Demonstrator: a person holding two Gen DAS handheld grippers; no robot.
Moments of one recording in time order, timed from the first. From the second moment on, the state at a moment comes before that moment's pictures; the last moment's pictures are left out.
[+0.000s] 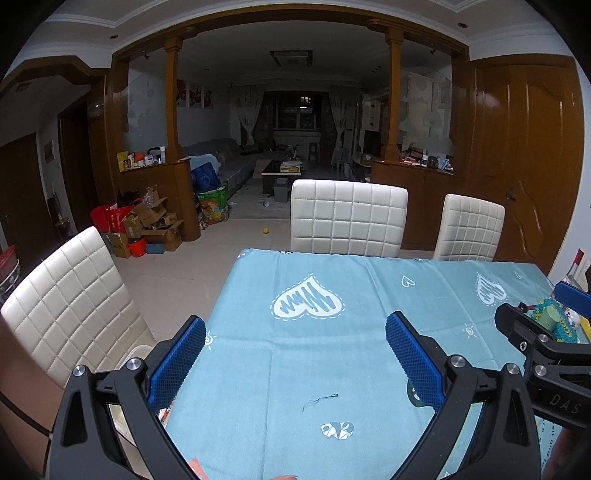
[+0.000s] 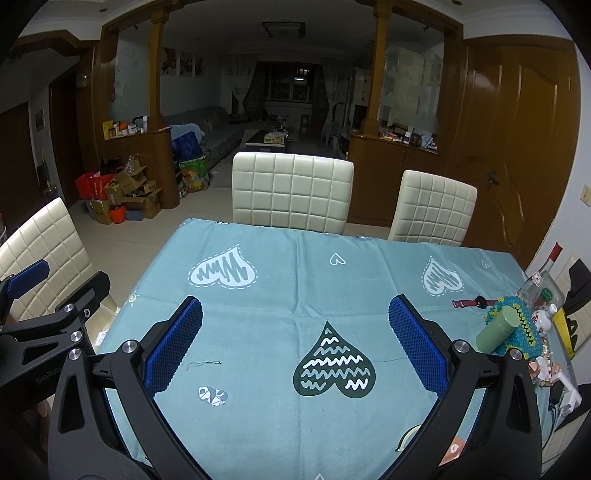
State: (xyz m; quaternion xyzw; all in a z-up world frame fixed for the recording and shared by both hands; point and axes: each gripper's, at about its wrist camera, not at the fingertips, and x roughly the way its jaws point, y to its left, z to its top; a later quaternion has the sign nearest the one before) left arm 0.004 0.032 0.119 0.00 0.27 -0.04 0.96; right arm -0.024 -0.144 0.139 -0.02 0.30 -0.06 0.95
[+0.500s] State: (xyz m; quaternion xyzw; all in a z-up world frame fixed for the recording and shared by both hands) left arm 0.005 0.033 0.117 -0.01 0.28 -0.05 0.96; right arm -0.026 -0.144 0.141 -0.01 0.30 -0.07 0.95
